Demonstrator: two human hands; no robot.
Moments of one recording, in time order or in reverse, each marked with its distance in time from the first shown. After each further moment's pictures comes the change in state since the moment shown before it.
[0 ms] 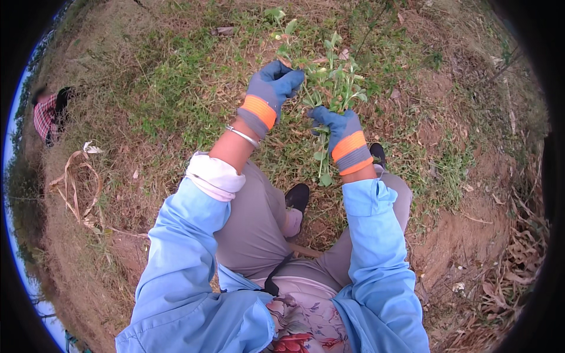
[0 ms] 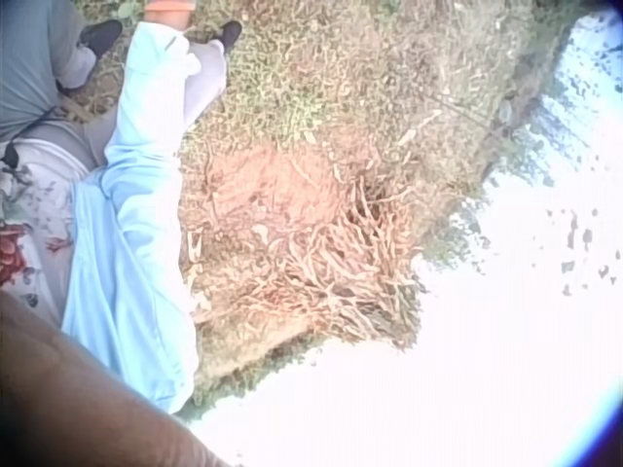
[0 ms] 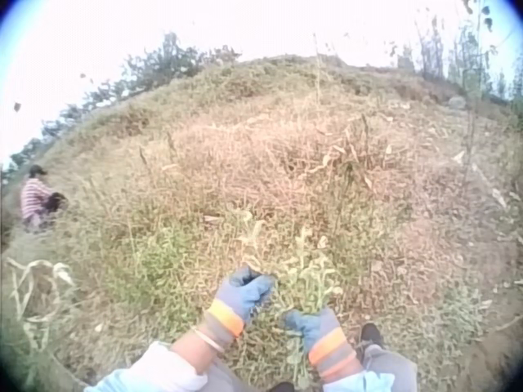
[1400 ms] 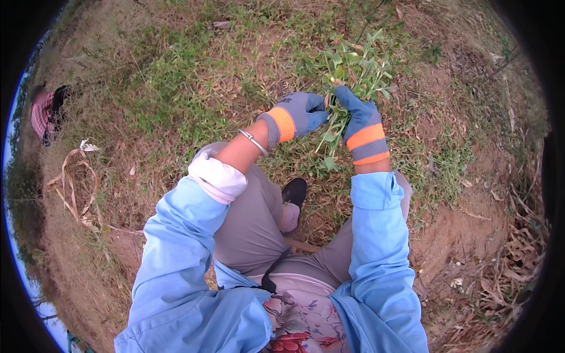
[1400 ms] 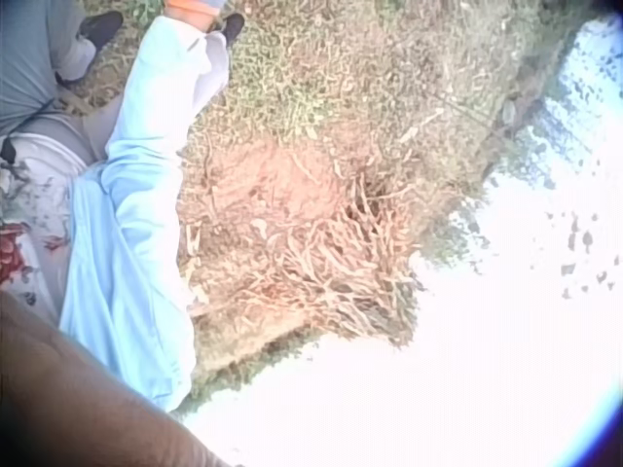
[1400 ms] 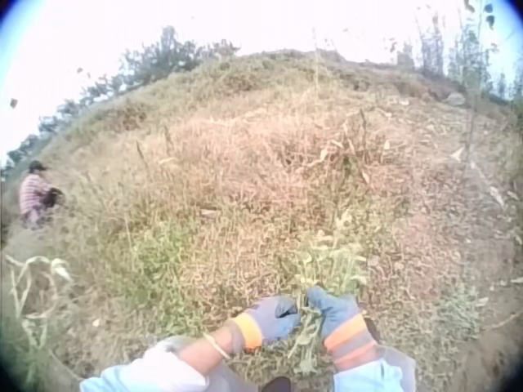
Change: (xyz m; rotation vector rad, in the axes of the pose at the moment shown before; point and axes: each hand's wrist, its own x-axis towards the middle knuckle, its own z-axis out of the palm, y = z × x) left_hand -0.021 -0.024 0.027 0.807 -0.519 0.038; right_hand 0.005 -0.022 -0.026 0.244 0.056 -0.077
